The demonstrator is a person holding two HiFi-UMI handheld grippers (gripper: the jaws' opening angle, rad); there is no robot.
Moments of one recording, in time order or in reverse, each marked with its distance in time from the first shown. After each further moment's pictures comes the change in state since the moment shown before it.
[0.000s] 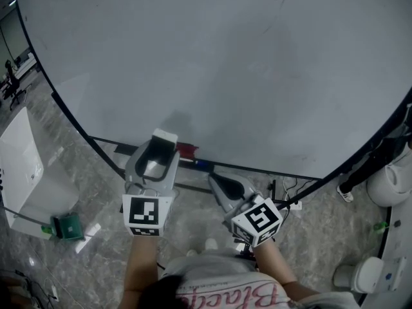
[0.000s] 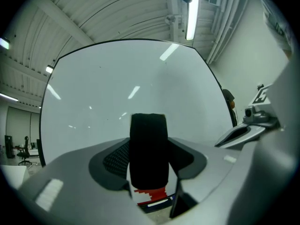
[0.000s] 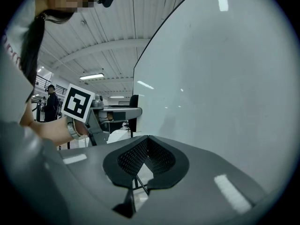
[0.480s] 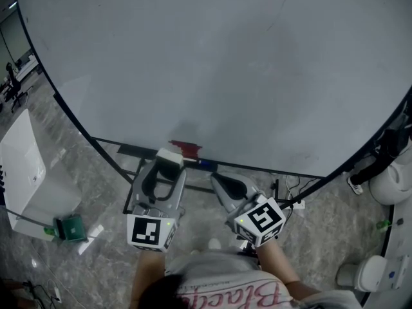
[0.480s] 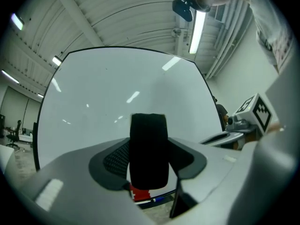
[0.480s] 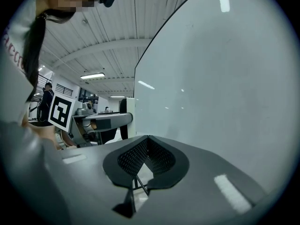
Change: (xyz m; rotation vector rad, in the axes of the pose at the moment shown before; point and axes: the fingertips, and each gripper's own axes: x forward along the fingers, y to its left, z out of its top) left arm -0.033 -0.020 -0.015 -0.134 -0.097 -0.050; right arm 0.003 0.007 0.001 -0.020 -0.011 0.021
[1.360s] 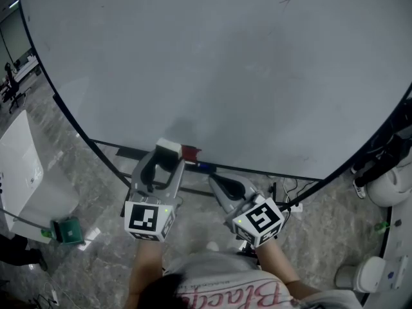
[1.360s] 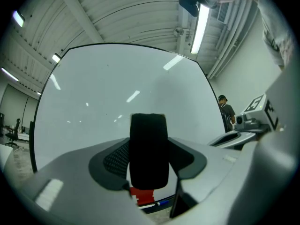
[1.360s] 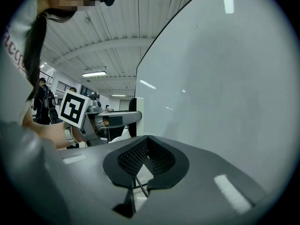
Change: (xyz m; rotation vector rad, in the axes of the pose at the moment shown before) left arm 0.023 0.016 0.002 -0.003 0.007 -0.004; right arm 0.005 0.002 0.004 -0.033 0.007 0.005
